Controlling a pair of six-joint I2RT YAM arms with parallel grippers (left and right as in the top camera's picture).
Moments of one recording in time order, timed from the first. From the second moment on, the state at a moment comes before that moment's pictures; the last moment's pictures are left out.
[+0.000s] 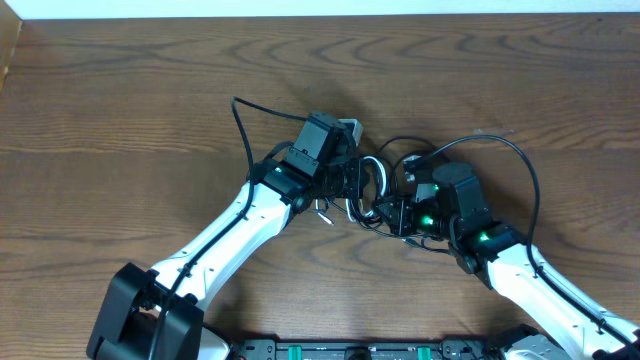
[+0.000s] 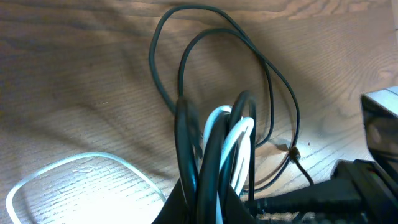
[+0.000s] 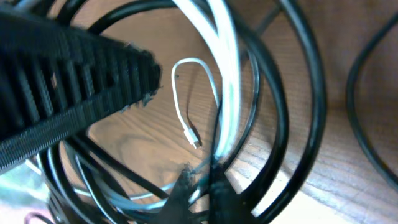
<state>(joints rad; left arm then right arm) -0.57 1.57 1.04 -0.39 0.37 -0.51 0.45 1.28 0.54 -0.02 -0.48 0.57</state>
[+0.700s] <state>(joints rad) -0.58 1.57 1.04 -0.42 0.11 -0.78 0.45 0.87 0.54 -0.01 -0.74 0.38</state>
